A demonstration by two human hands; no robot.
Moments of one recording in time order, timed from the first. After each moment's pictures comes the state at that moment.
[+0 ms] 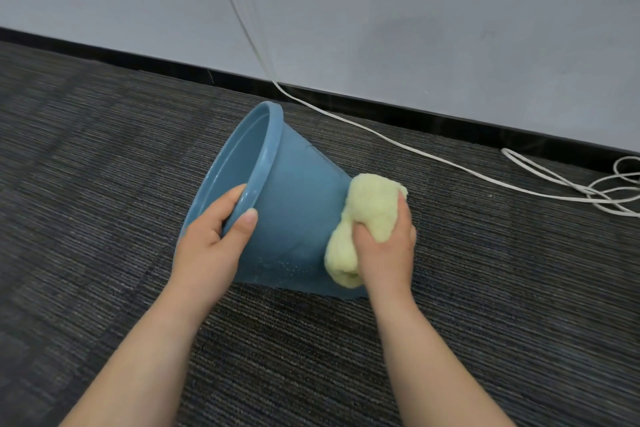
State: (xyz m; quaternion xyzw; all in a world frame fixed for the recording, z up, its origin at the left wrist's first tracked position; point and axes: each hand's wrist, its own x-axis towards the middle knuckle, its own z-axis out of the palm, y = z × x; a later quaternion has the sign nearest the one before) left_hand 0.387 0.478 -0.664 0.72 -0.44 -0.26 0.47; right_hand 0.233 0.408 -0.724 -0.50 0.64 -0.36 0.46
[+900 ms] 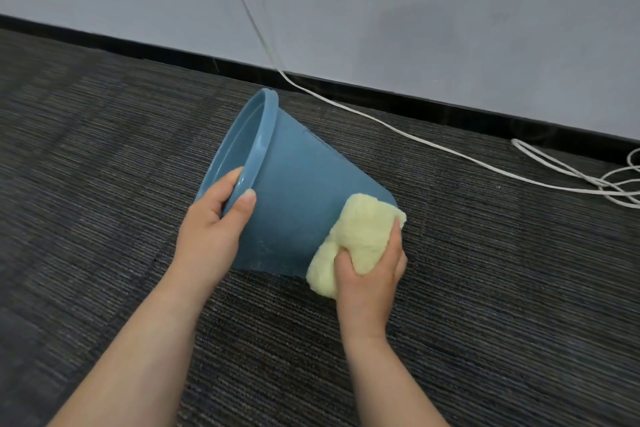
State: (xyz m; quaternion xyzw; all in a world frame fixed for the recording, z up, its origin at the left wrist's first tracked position) left_hand 0.393 0.478 -0.664 0.71 -0.43 -0.28 0.48; right_hand 0.254 0.460 -0.739 -0.45 0.64 -0.41 0.47
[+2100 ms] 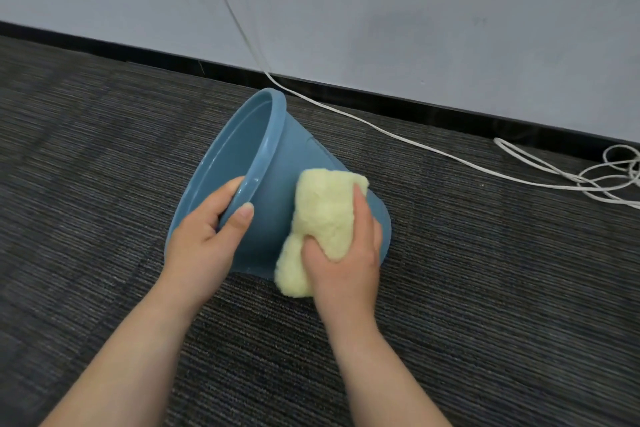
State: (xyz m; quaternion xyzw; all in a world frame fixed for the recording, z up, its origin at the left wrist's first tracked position) left_hand 0.383 0.484 -0.669 0.71 -0.45 -0.27 0.47; right_hand 0.253 0.454 -0.728 -0.55 0.56 -0.43 0.44
